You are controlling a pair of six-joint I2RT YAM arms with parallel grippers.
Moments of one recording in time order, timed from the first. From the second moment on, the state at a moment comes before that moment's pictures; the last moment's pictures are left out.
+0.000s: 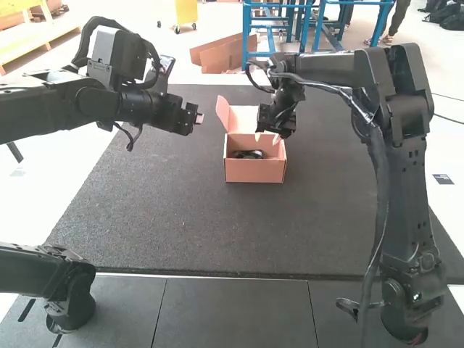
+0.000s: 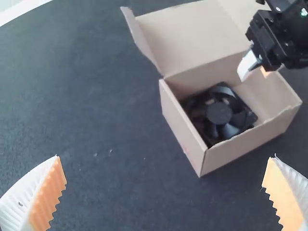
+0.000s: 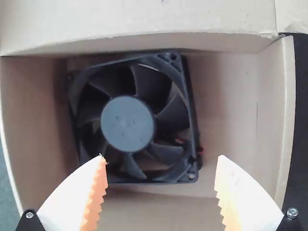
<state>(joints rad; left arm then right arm) -0.49 1.05 0.92 -0.37 -0.10 -0.01 0.47 2.17 1.90 -0.92 -0.11 0.43</state>
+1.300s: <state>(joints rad) -0.28 1.80 1.33 -0.18 -0.20 -0.12 0.27 1.88 1.47 -0.23 0.04 0.07</state>
